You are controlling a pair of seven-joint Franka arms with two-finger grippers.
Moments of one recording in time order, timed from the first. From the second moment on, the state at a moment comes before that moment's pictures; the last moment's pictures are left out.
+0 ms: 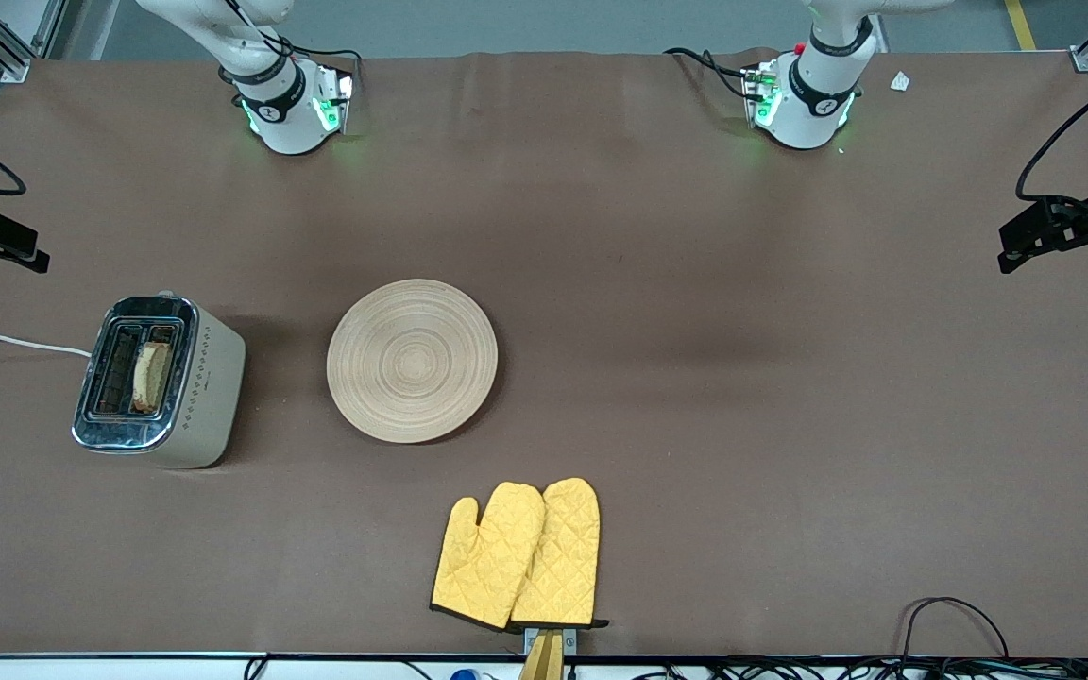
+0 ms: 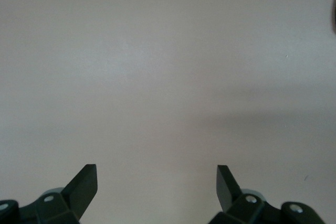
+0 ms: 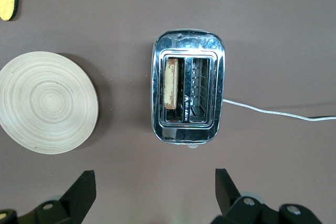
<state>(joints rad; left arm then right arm) -0.05 0.06 -0.01 -1.45 0.06 1.54 0.01 -0.13 0.12 0.06 -1.36 -0.02 1.42 -0.08</state>
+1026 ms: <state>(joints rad) -0.05 0.06 -0.01 -1.44 0.03 1.54 0.01 -0.15 0.28 0.06 -1.42 -0.04 1.54 -0.08</state>
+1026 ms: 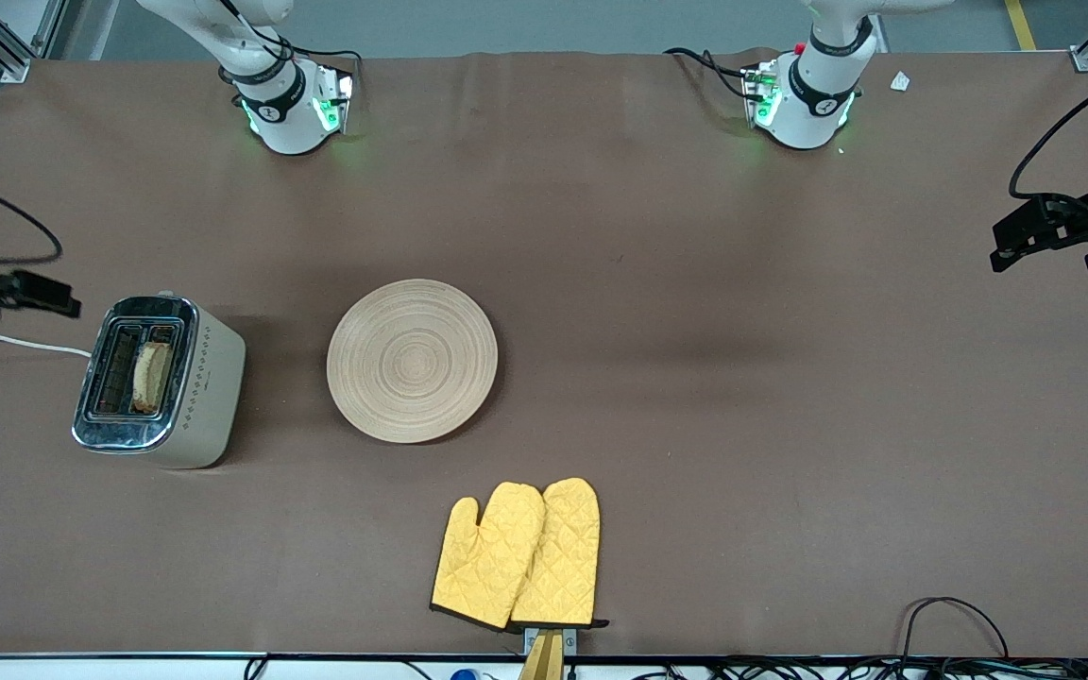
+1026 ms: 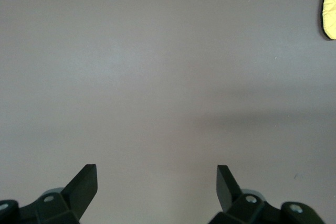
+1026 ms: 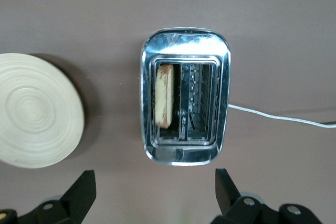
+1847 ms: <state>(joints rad) -0.05 0.06 -0.01 -1.44 0.03 1.54 0.01 -0.14 0.36 0.08 -1.64 -0.08 1.77 -0.08</state>
